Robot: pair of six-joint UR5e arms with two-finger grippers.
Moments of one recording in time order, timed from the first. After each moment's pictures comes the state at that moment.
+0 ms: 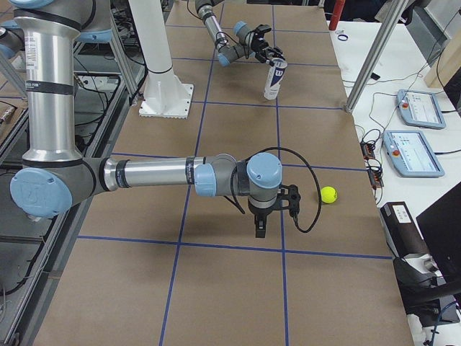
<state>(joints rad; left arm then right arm) -0.54 -2.20 -1.24 -3.33 -1.31 -0.49 1.57 -1.62 1.71 -1.57 2.41 0.07</state>
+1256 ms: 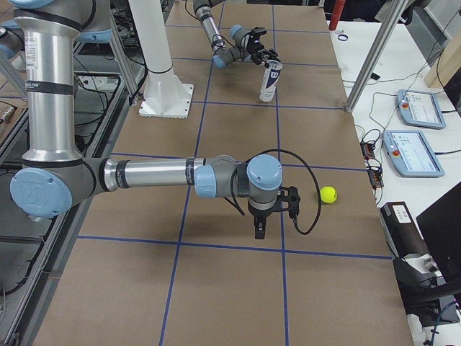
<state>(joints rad) -0.49 -2.20 -1.23 -3.39 -1.27 -0.49 1.57 -1.62 1.71 -1.57 2.41 0.07</state>
